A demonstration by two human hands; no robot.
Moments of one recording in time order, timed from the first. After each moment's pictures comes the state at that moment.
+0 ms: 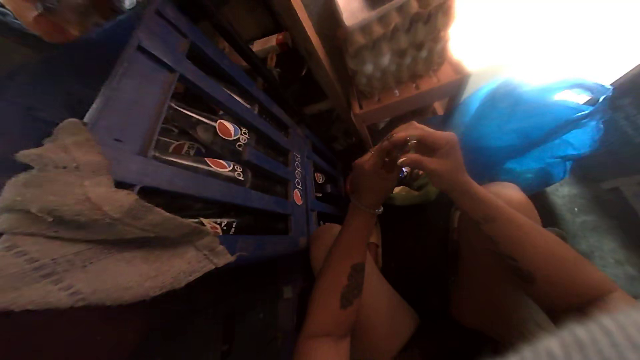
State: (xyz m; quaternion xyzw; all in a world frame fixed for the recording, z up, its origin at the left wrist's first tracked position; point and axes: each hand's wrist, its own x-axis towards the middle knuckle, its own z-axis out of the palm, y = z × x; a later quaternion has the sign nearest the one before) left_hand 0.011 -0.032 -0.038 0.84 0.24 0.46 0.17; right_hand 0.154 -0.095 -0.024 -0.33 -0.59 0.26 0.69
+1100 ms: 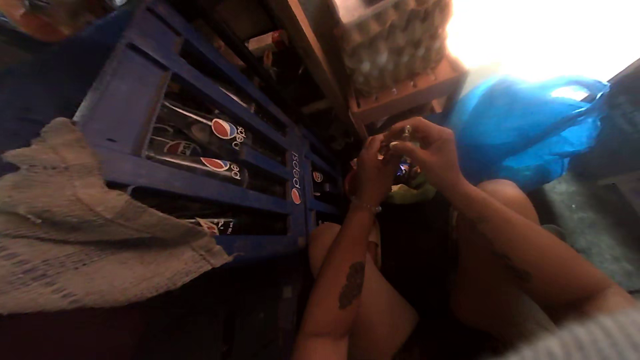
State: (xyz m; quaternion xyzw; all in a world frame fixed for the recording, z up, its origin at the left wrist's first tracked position) left_hand 0.018 -0.032 -0.033 0.77 0.34 0.35 0.40; right_hand 0.149 -0.090 -0.030 -0.43 -0.53 0.22 0.70
